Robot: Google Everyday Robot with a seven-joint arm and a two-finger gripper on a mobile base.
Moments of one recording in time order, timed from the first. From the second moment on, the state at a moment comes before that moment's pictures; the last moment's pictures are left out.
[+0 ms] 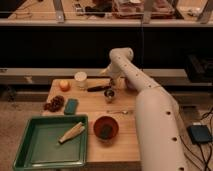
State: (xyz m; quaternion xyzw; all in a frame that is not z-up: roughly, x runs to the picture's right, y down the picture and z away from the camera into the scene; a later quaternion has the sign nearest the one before) arm 0.037 -0.066 0.979 -0.14 -0.22 -0.44 0.86
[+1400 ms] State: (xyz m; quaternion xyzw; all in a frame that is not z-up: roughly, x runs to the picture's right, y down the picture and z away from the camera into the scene) arm 0.037 -0.054 1.013 -0.17 -0.24 -0.44 0.85
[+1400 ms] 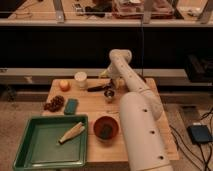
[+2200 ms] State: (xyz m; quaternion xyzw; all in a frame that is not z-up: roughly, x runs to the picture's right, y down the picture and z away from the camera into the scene) arm 0.038 -0.048 1.015 -0.18 -0.23 -0.46 0.84
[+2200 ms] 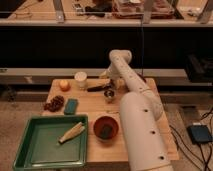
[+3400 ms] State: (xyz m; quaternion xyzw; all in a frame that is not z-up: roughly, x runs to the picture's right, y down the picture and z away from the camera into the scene) arm 0.035 -0.041 1.019 -0.19 -0.22 -0.47 0.84
